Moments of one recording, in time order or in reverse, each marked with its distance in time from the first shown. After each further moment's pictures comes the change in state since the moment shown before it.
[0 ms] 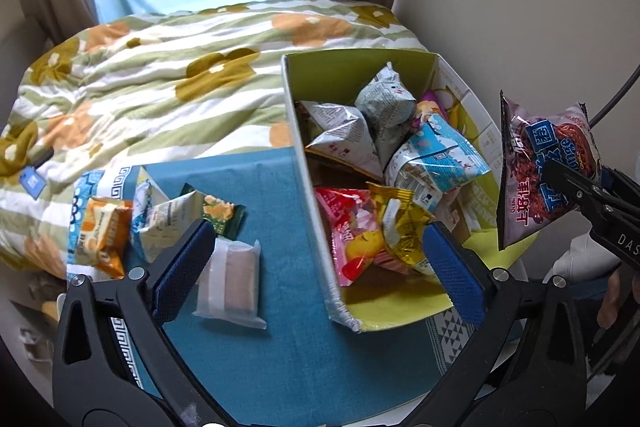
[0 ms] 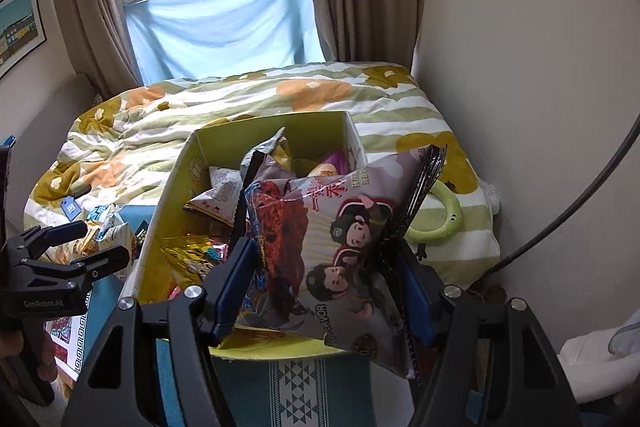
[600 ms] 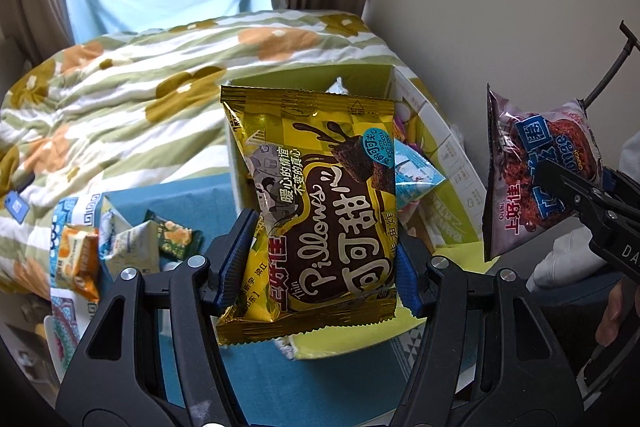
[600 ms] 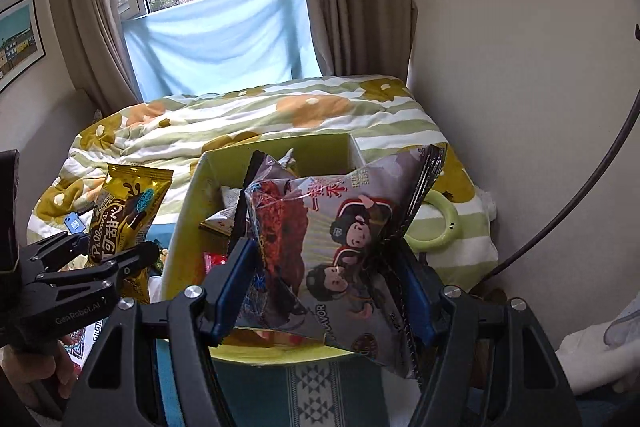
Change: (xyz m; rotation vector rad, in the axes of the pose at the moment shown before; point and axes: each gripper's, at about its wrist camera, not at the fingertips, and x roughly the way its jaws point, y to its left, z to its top) left arm 0.010 -0.054 0.020 0.051 -0.013 -0.078; right arm -0.029 0.012 0.008 0.039 -0.038 -0.034
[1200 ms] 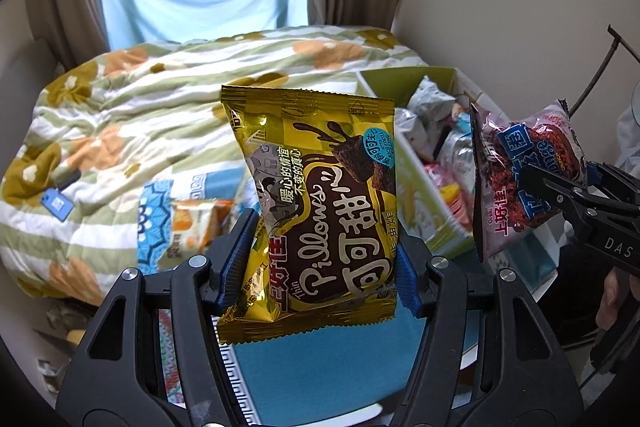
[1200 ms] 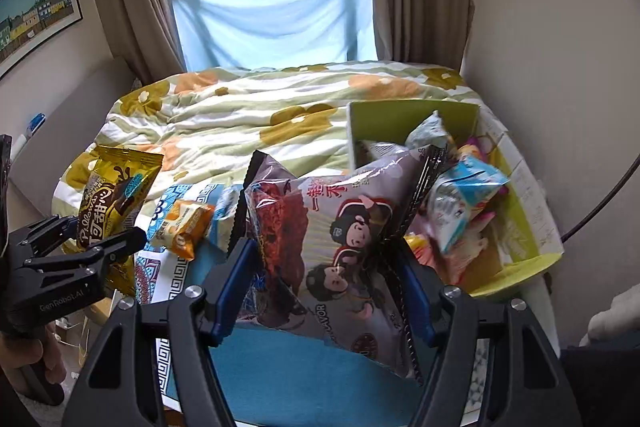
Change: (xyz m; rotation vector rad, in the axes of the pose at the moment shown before) left arm -0.106 0.153 -0.067 0.040 -0.093 0.042; right arm -0.006 0.181 -0.058 -0.058 0.025 0.072
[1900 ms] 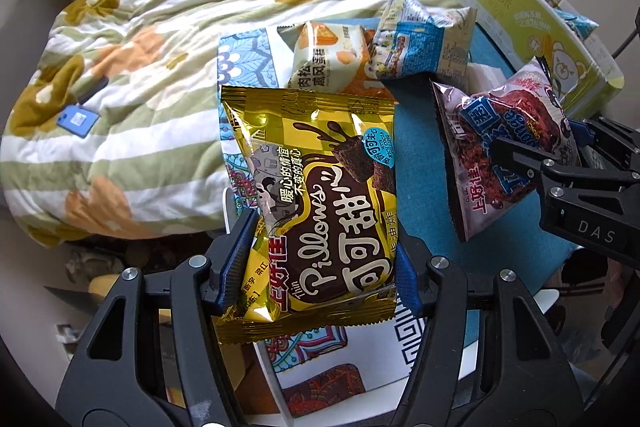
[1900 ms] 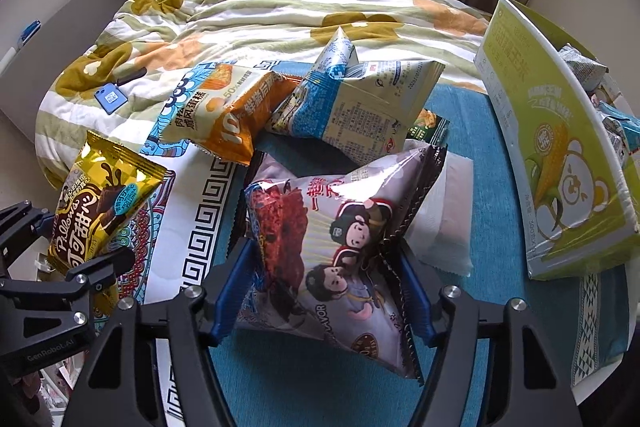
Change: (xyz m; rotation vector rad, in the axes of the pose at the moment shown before) left arm 0.047 0.185 -0.145 -0.030 0.267 0.077; right arm 0.146 0.155 -0.076 -0.131 0.266 0.011
